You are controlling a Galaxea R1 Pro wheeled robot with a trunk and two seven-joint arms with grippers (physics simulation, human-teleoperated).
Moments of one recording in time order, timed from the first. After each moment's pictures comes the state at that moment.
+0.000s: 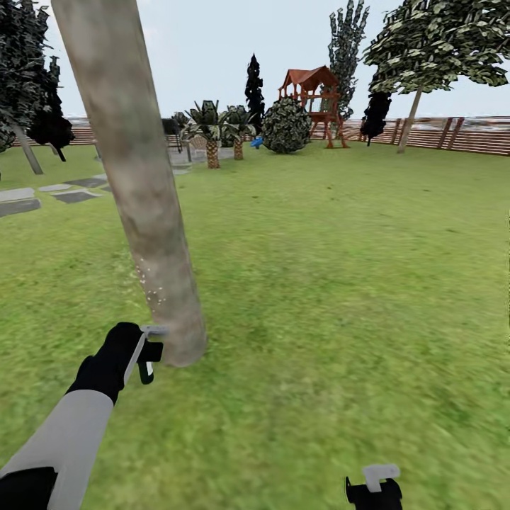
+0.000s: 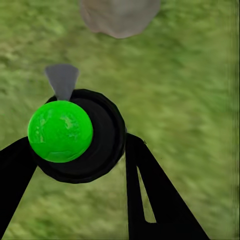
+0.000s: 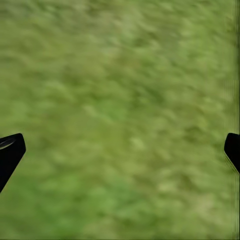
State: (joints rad) left arm -0.82 0.08 0.10 -0.82 -0.20 0.98 -0.08; right arm -0.43 -0.06 0.24 -0.11 -0.07 -0.34 -0.22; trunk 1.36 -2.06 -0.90
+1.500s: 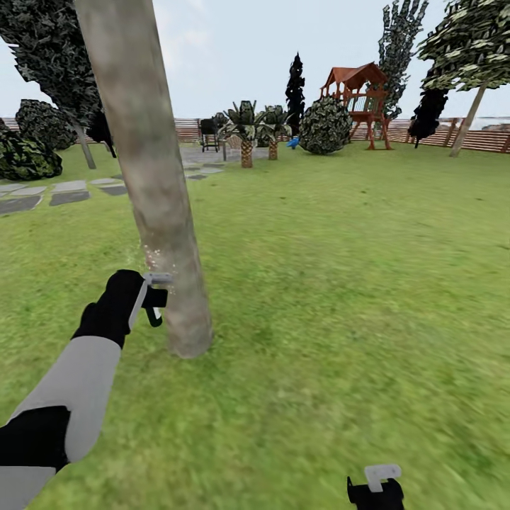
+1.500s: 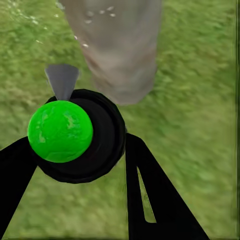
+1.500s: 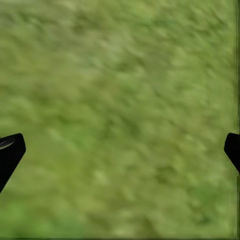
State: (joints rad) left arm -1.06 0.05 0.10 -0.83 -0.21 1.00 -0.08; right arm -0.43 -0.06 0.24 -0.11 -0.07 -0.34 -0.22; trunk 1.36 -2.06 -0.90
